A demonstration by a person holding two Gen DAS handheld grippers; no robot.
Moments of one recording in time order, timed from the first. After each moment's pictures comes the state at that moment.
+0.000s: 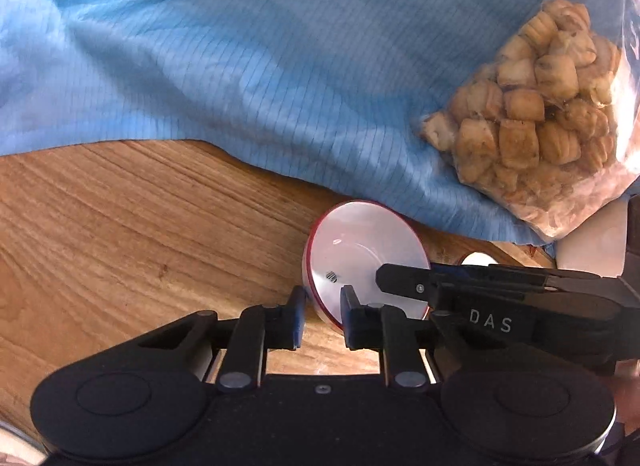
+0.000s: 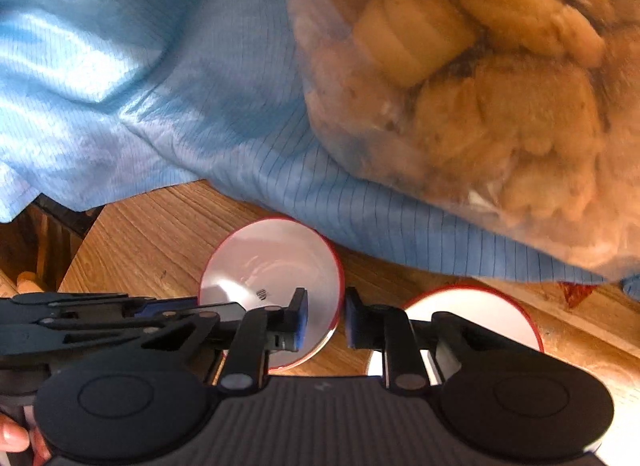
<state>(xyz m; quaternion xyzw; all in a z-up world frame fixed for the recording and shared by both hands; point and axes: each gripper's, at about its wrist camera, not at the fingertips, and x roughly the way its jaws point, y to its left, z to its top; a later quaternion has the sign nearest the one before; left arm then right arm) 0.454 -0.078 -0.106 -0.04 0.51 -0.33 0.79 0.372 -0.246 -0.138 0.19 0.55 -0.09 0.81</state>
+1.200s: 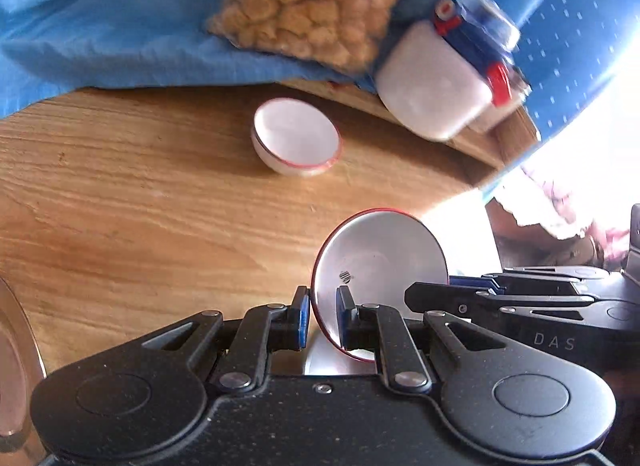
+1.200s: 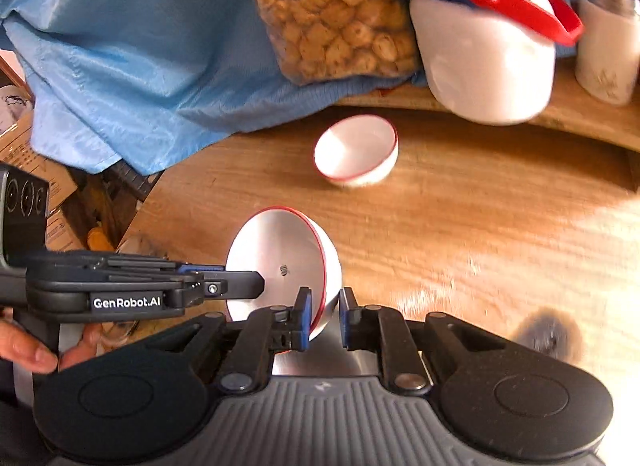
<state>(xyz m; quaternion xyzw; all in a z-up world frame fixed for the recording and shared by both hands) 0.283 -0.066 -0.074 0.05 0.50 -0.45 0.74 0.142 -0.224 -0.053 0.26 0.49 -0.10 0.83</state>
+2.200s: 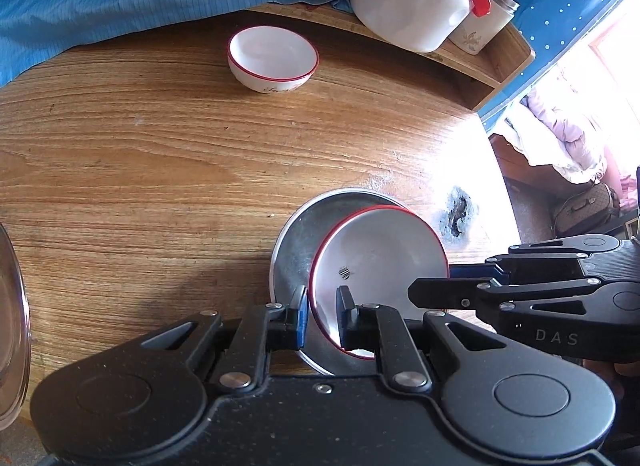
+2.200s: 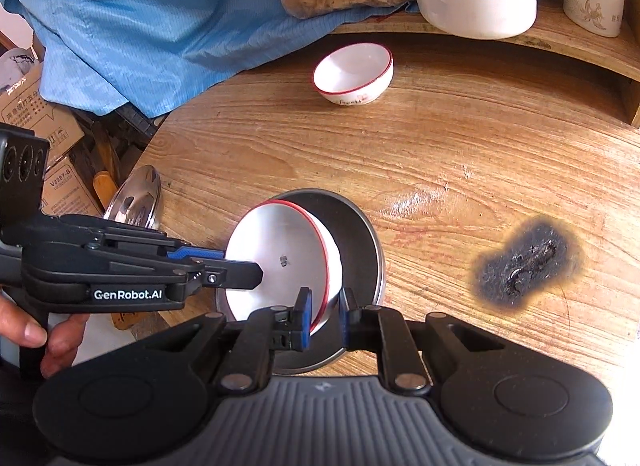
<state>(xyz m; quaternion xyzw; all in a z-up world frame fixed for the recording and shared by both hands) 0.241 -0.067 -0.092 0.12 0.53 -0.44 0.72 0.105 -0.207 -0.069 0.26 0.54 -0.08 0.80</state>
